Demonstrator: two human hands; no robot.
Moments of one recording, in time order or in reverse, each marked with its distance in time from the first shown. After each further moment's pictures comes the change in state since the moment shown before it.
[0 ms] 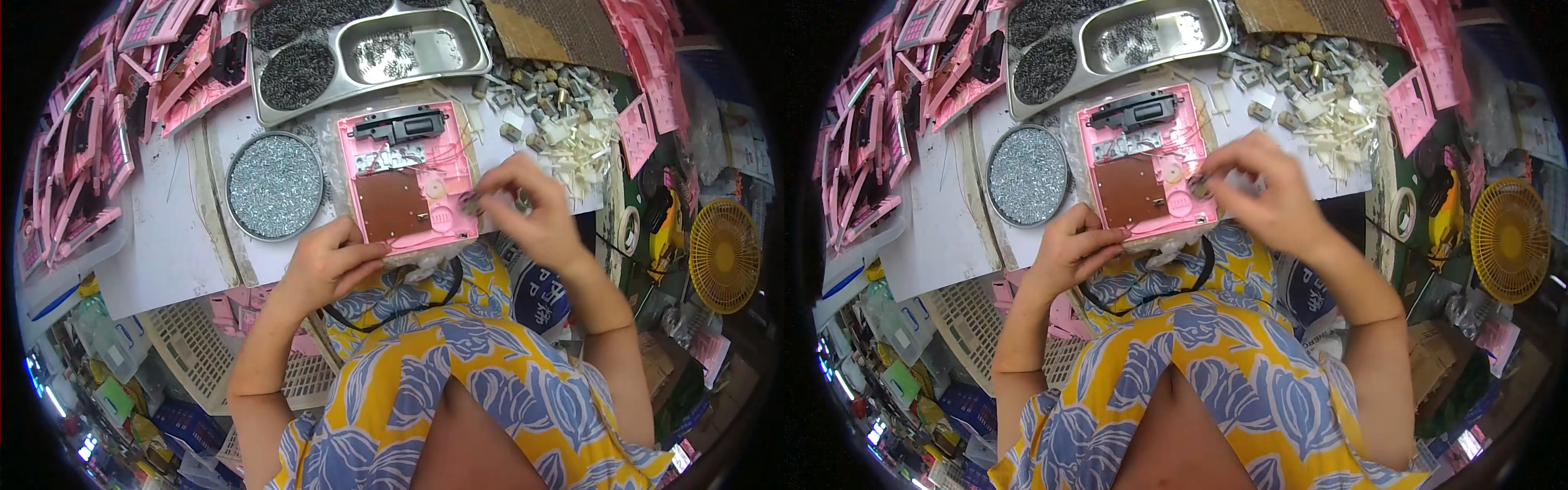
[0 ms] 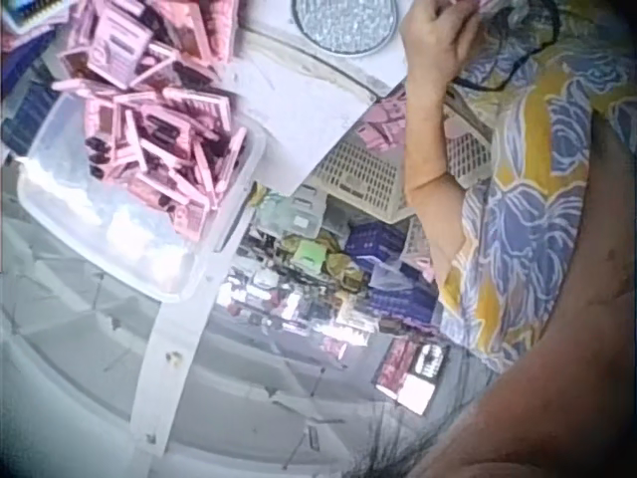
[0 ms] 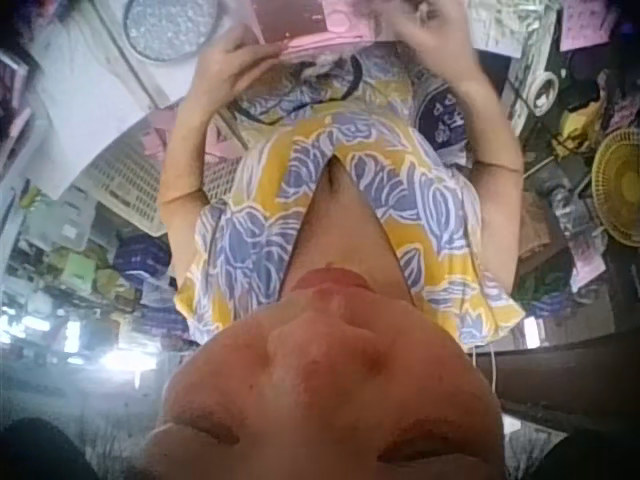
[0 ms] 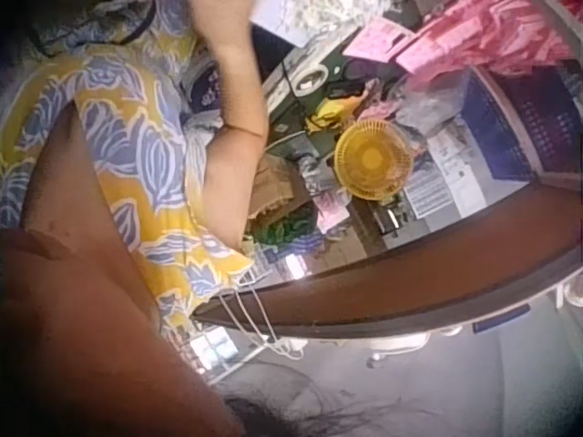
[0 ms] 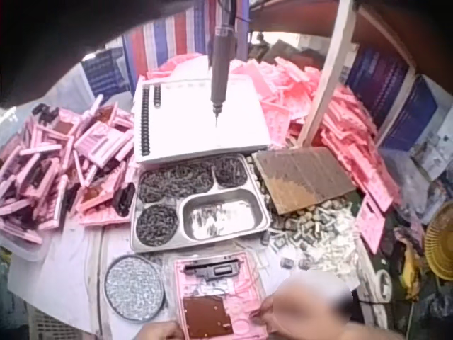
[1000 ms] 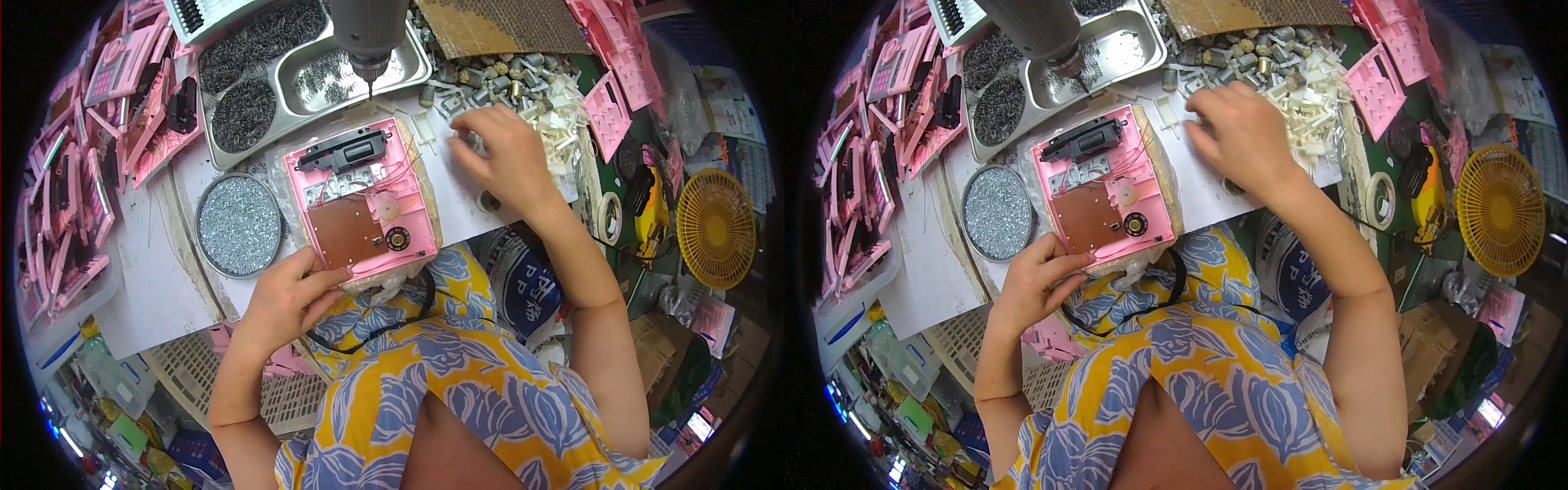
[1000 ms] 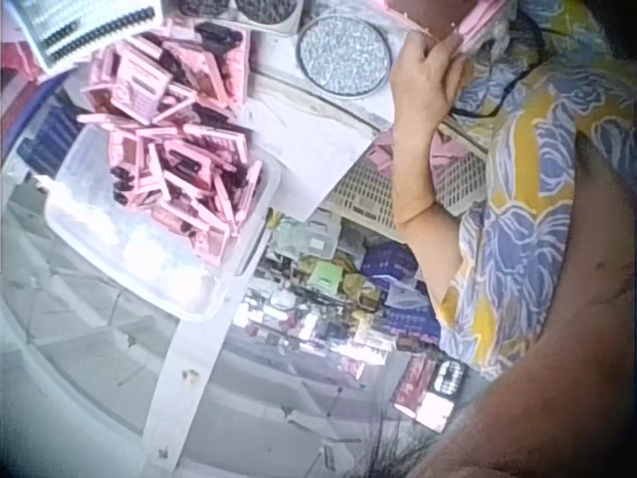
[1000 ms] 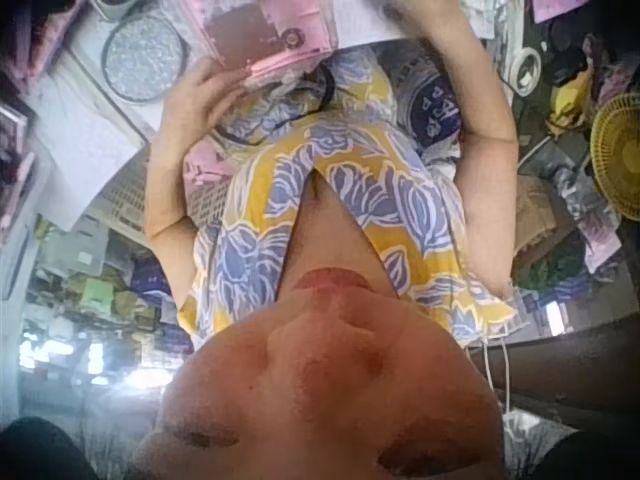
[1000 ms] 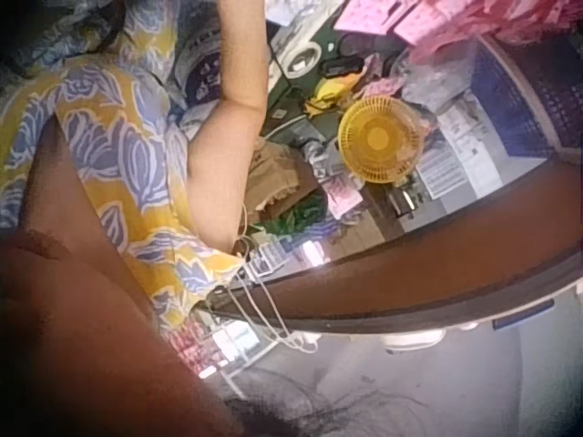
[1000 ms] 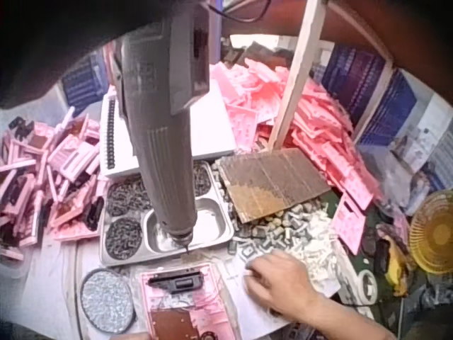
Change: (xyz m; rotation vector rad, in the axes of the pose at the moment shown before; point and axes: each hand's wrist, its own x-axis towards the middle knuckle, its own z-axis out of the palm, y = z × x) left_hand 0.021 0.022 -0.025 0.080 -0.227 -0.108; right_hand 0.045 0.043 -0.026 -0.679 0.217 -0.198
